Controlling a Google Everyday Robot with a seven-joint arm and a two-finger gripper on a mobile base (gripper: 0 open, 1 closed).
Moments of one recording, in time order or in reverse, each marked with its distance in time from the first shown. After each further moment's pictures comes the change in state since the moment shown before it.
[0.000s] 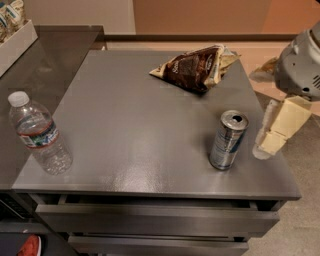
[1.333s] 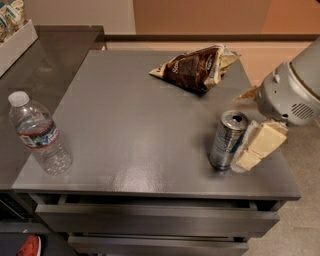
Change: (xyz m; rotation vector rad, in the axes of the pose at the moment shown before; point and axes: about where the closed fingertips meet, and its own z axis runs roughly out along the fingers) arm -0.007 0.022 0.043 -0.075 -0.101 0.013
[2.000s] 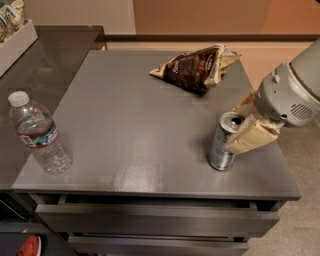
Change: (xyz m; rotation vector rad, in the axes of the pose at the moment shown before) arm -0.005 0.002 0.000 -0.005 -0.030 0.000
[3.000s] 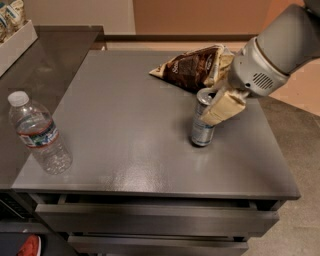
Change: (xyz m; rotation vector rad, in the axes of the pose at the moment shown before) arm -0.047 -0.051 0.014 0.034 -0.018 0.049
